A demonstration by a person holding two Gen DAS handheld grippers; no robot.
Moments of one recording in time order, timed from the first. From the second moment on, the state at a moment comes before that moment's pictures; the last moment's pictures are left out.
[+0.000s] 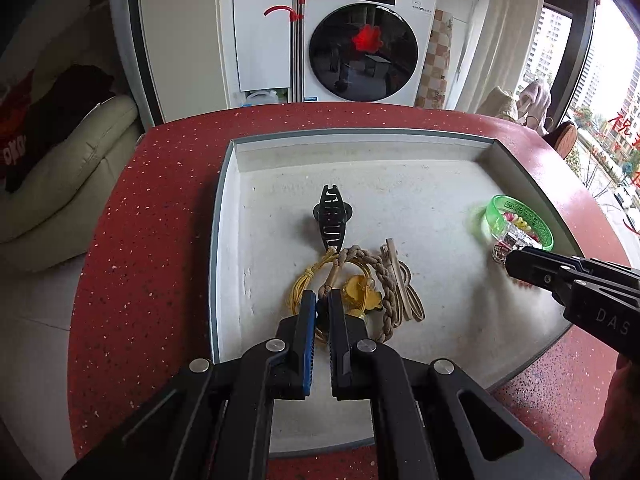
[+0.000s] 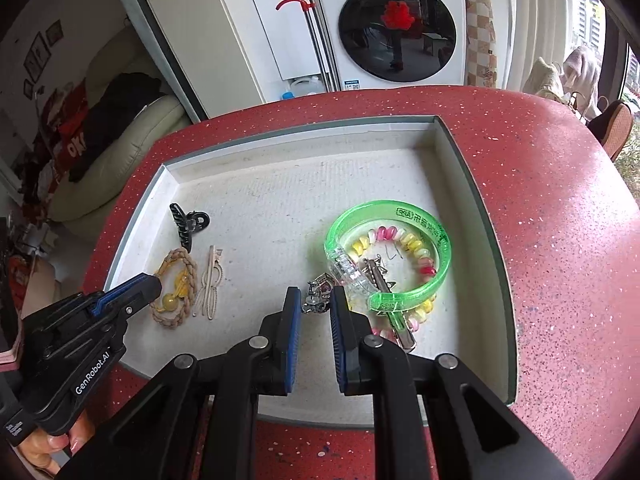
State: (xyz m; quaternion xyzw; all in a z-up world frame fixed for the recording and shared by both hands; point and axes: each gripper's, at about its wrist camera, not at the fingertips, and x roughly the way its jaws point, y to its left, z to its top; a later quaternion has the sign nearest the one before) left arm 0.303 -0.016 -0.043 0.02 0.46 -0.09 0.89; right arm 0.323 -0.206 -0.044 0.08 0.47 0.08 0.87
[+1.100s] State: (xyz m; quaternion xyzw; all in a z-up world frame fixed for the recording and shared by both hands) left arm 0.297 -0.027 -0.034 0.05 0.43 -0.05 0.90; right arm 0.282 -0.219 -0.016 0.13 0.45 0.11 0.87
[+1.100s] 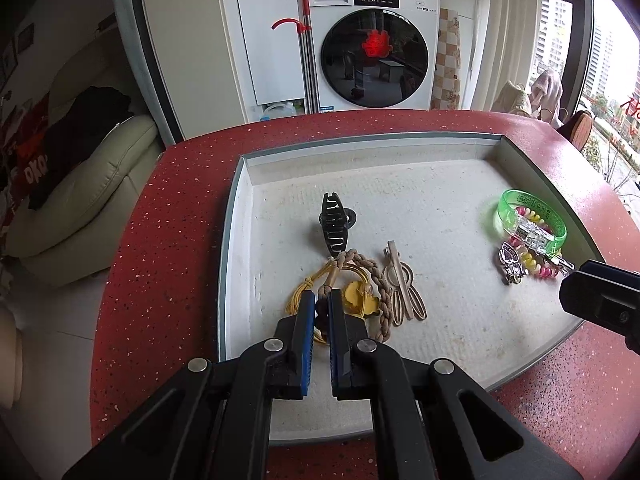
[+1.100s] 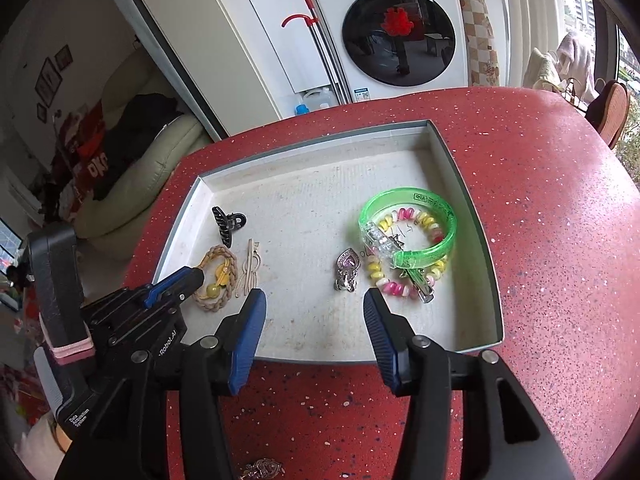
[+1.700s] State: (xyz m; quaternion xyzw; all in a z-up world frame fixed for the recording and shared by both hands) left arm 0.294 -0.027 -0.026 0.03 0.43 -0.06 0.90; right arm 0.249 -0.230 -0.013 0.15 0.45 0.11 0.87
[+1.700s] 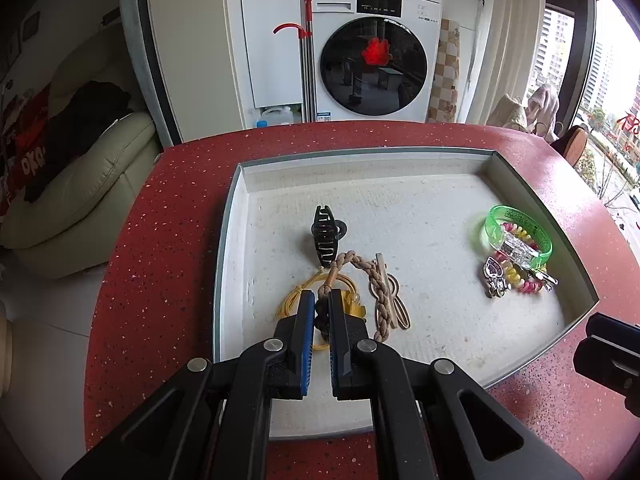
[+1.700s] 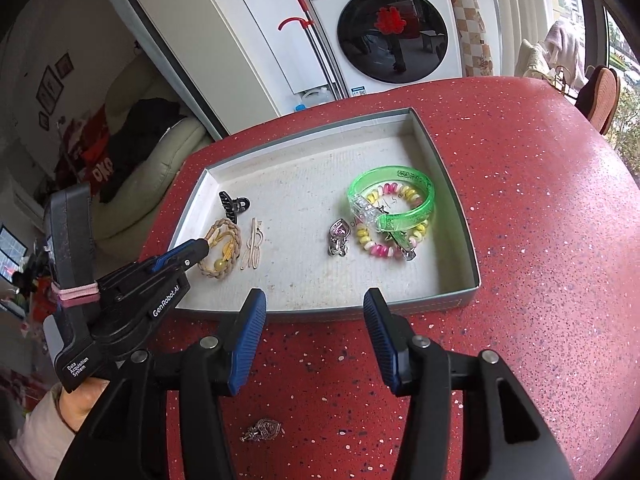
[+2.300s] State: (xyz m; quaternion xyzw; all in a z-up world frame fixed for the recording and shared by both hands) left arm 0.279 -0.025 -0.012 0.02 0.40 -0.04 0.91; right arm 0.216 -0.222 -0.009 0.14 0.45 0.12 0.87
